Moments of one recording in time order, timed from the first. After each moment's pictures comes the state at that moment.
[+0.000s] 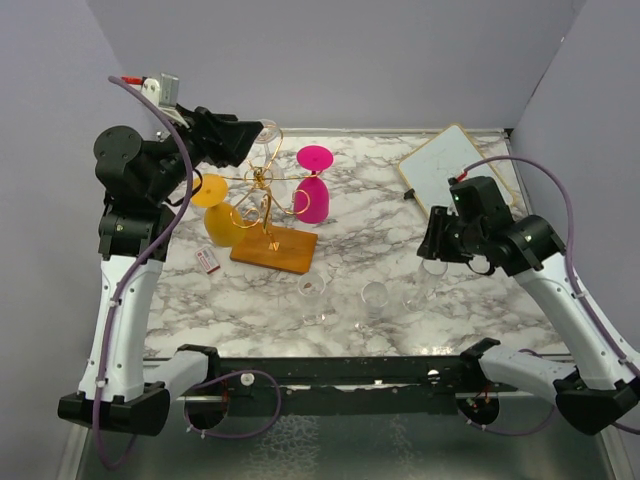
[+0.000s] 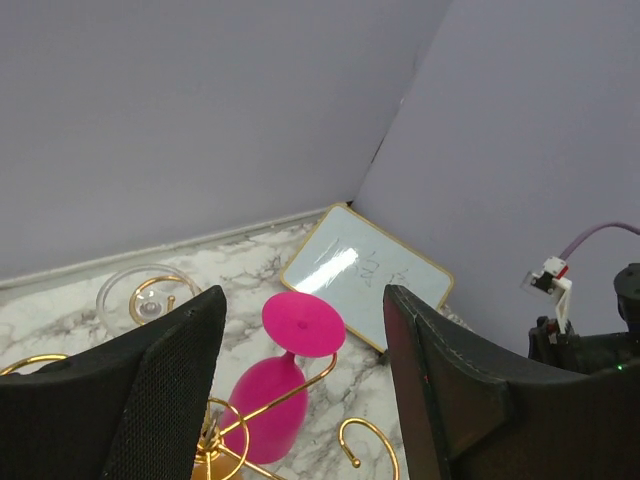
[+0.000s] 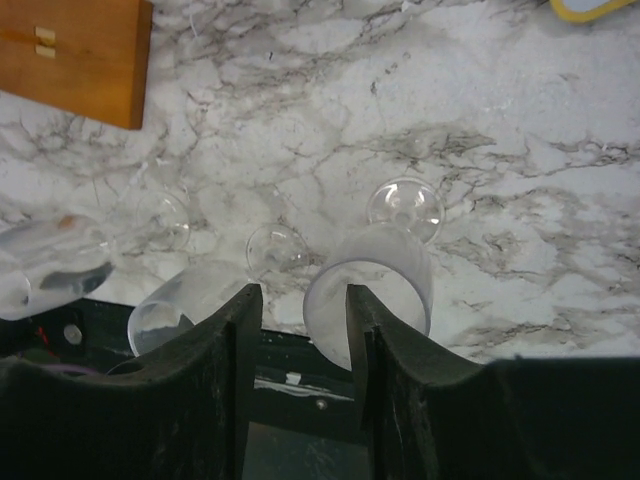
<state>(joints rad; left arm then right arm) -0.12 1.10 1.47 -0.22 0.52 -0.47 0.50 1.06 1.30 -1.13 0.09 0.54</state>
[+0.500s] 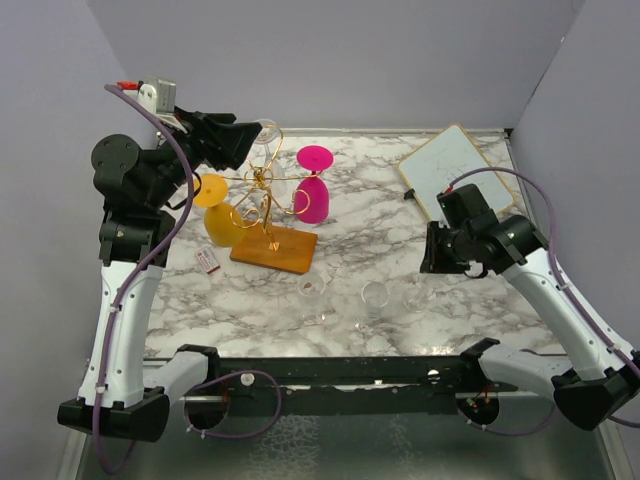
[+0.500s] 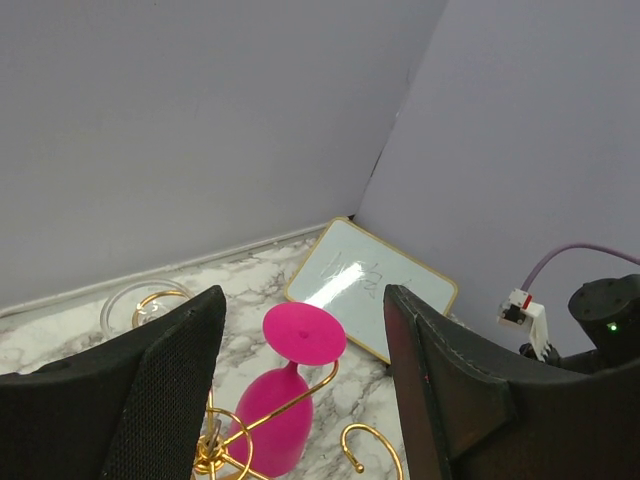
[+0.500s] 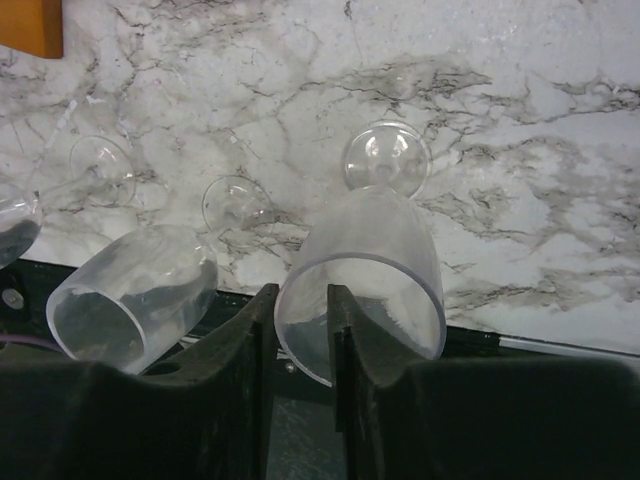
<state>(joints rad) -0.12 1.05 1.42 -0.13 0.53 -0.45 0.50 1.09 1.22 -1.19 0.04 0.49</state>
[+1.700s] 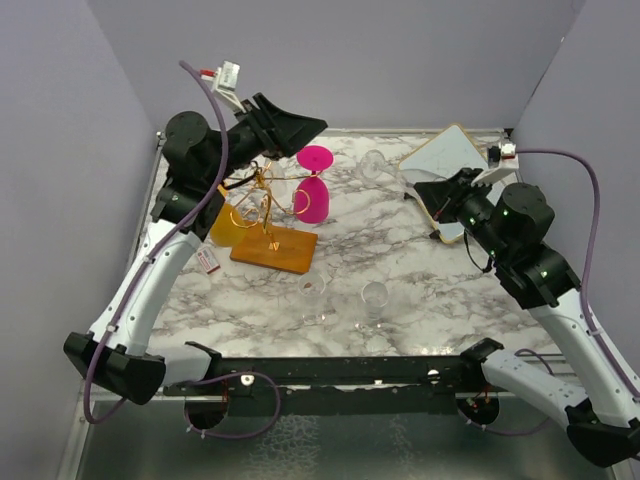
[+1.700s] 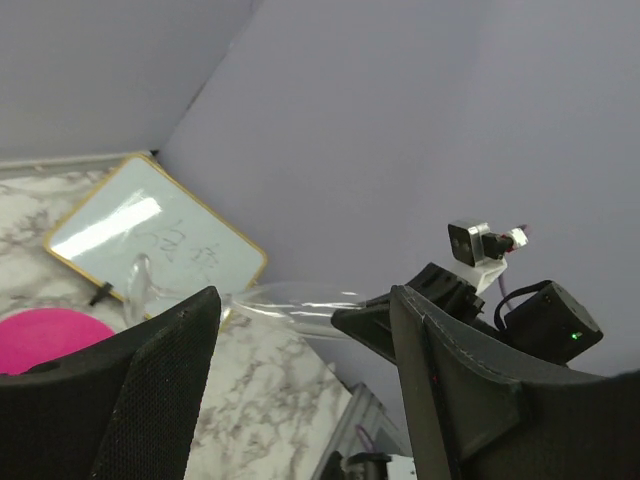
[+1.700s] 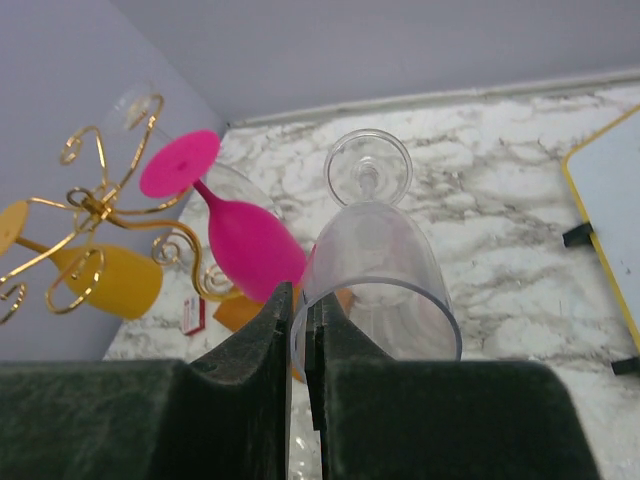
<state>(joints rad) -0.34 1.25 1.46 0.02 0.54 -0.86 0.50 0.87 1.12 -0.37 0.06 0.47</state>
